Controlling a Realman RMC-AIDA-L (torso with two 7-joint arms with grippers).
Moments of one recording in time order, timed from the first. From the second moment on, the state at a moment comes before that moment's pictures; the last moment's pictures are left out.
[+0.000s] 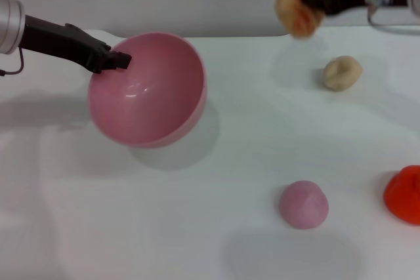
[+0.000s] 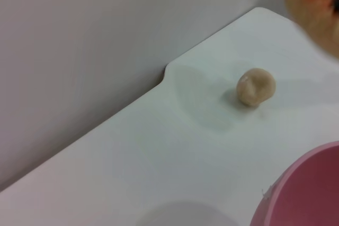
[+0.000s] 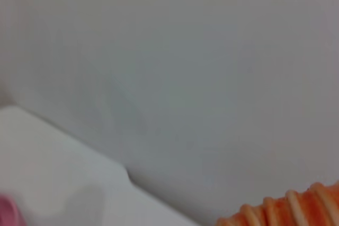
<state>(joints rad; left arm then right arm) -0.75 -1.92 0.89 0.91 2.26 1.48 -2.04 0.53 2.08 -1.23 -1.46 0.86 1.12 -0.72</state>
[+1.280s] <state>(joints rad) -0.75 -1.93 0.91 0.90 2.26 1.46 -2.03 0.62 2.08 -1.70 -1.60 0.92 1.12 -0.61</state>
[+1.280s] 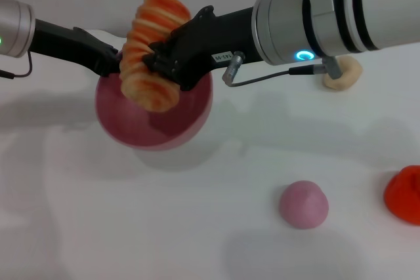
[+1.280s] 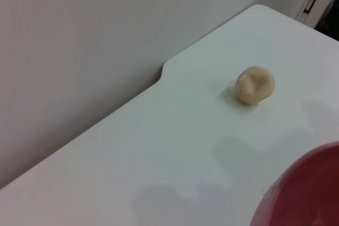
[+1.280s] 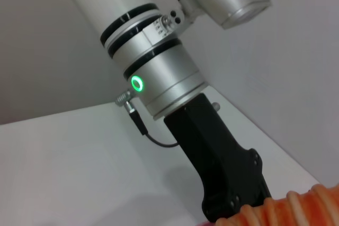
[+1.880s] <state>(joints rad) -0.76 -1.94 0.92 0.90 2.28 1.46 -2.04 0.61 2.08 -1.67 -1.60 0.92 1.12 -0.62</state>
